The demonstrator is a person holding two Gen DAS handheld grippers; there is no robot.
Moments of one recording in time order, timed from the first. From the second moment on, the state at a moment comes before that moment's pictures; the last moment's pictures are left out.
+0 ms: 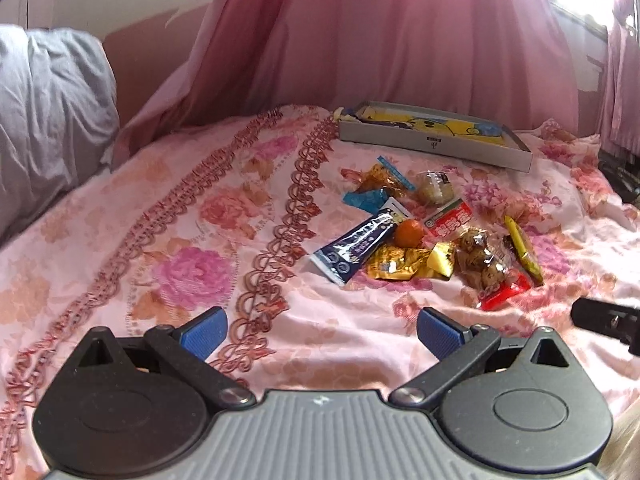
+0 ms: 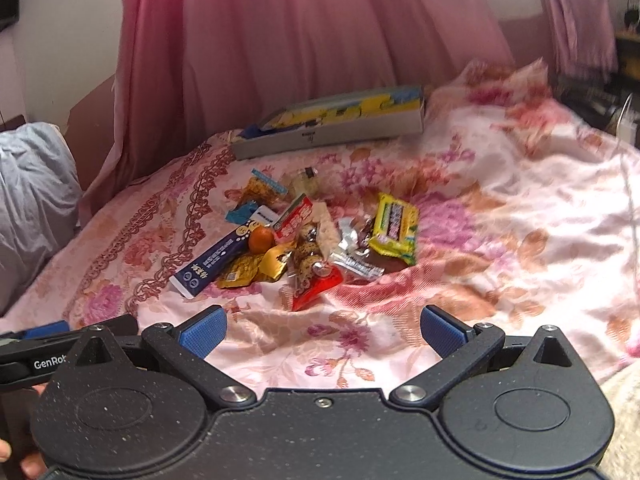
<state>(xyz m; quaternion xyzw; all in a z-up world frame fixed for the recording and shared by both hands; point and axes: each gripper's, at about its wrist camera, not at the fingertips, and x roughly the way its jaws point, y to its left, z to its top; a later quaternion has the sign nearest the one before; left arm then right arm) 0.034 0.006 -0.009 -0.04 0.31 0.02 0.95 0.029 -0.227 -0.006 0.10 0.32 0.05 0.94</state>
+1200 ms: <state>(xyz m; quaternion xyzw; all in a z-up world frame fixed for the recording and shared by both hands) 0.176 -0.087 -0.049 -0.16 0.42 -0.10 0.89 0.228 -0.330 -0.050 0.21 0.40 0.10 0.88</state>
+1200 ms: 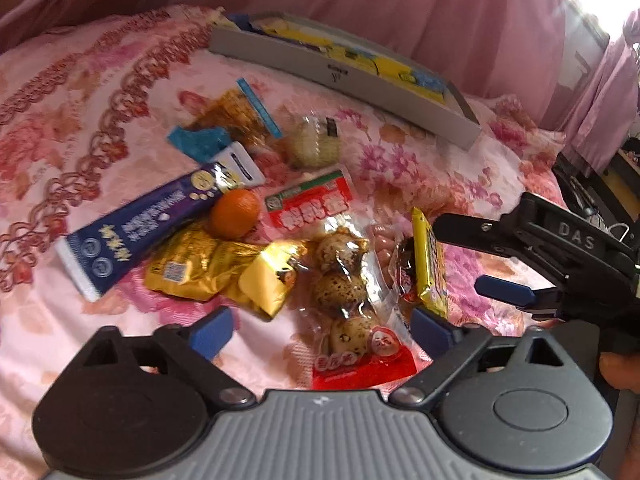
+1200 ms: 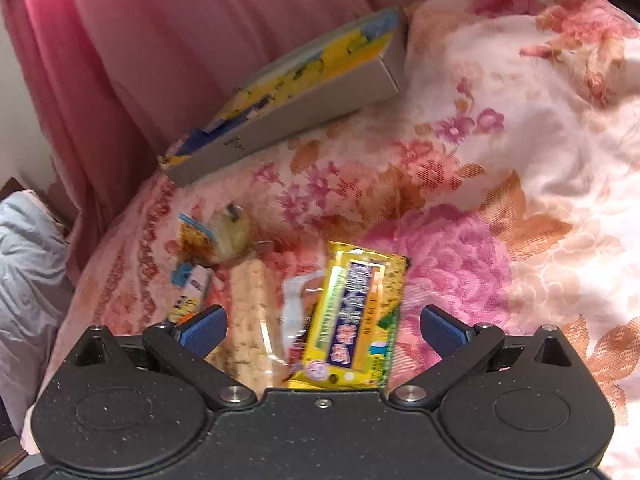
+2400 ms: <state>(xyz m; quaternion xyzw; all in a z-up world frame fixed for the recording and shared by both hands) 0.192 -0.076 -0.063 -0.29 0.46 -0.06 0.84 0.233 -0.329 -0.075 0.24 0.44 0.10 0.86</state>
